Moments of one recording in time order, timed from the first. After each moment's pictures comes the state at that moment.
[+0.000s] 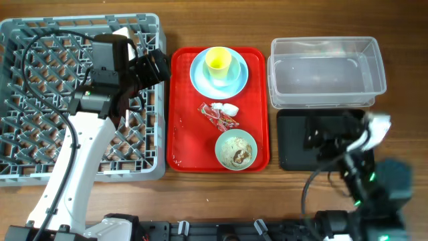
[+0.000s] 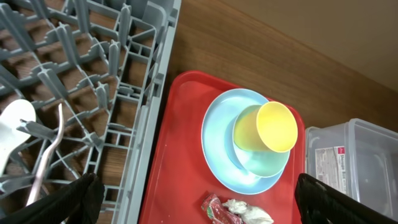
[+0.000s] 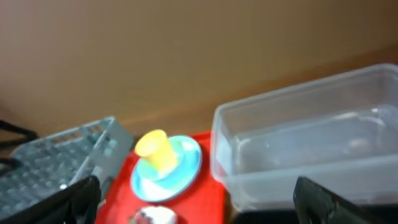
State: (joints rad) left arm -0.14 1.39 1.21 -0.59 0.11 -0.49; right arm 0.02 0.42 0.63 -0.45 -0.21 0.36
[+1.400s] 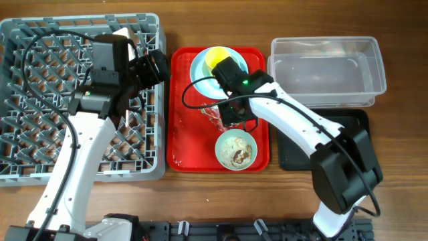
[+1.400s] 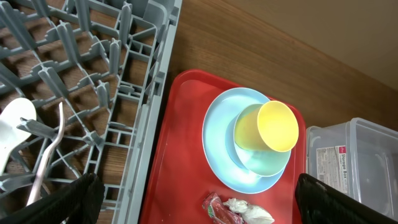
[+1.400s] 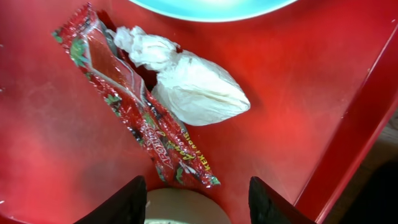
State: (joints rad) left arm -0.14 1.39 1.21 -0.59 0.11 -0.49; right arm 0.61 1.90 1.40 -0.92 0.01 0.33
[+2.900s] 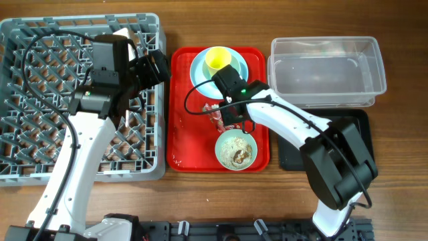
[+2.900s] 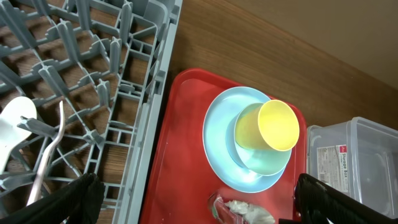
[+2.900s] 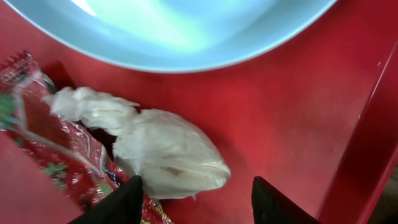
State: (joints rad) left arm -0.14 1.39 1.21 -0.60 0.11 -0.49; right arm 0.61 1.93 1.28 -0.68 0.12 0.34
